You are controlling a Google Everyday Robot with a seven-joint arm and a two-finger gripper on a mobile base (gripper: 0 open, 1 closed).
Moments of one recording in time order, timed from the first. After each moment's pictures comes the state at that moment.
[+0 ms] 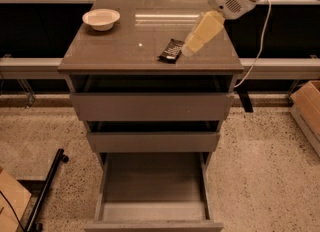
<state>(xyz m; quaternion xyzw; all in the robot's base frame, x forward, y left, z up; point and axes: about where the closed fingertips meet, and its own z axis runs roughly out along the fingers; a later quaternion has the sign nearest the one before) 0.634 -0.096 0.996 -0.58 0.72 0.06 0.38</state>
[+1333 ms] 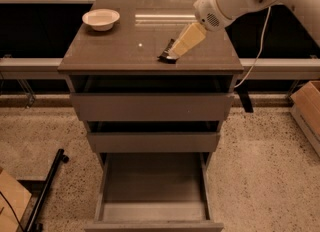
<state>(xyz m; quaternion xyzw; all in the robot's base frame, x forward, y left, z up) 0.693 -0.080 0.948 -0.53 0.75 0.08 0.40</state>
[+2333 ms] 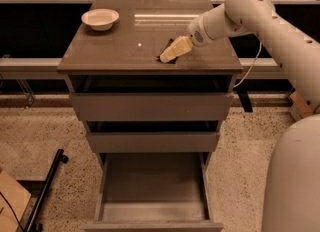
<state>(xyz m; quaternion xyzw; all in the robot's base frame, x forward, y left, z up) 0.777 -0.077 0.863 -0.44 0.78 0.15 0.42</state>
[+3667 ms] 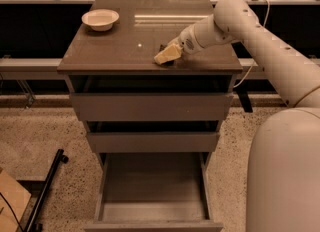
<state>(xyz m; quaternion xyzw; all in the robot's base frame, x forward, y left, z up) 0.792 -0.049 0.819 -0.43 0.79 0.20 0.39</state>
